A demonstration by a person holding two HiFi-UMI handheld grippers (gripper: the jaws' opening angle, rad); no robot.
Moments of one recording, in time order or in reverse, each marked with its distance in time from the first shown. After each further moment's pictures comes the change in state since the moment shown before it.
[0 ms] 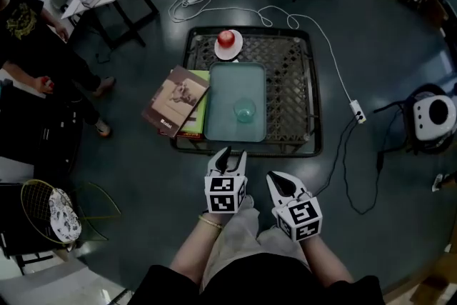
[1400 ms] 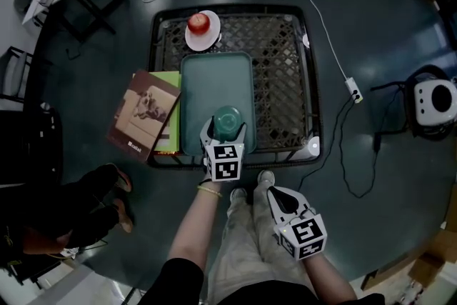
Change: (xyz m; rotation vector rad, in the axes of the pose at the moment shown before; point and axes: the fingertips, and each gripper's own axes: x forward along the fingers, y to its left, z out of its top) left arm 0.202 0.053 -0.014 0.152 0.077 0.045; right arm 0.041 -0.058 -0.044 0.149 0.150 -0.050
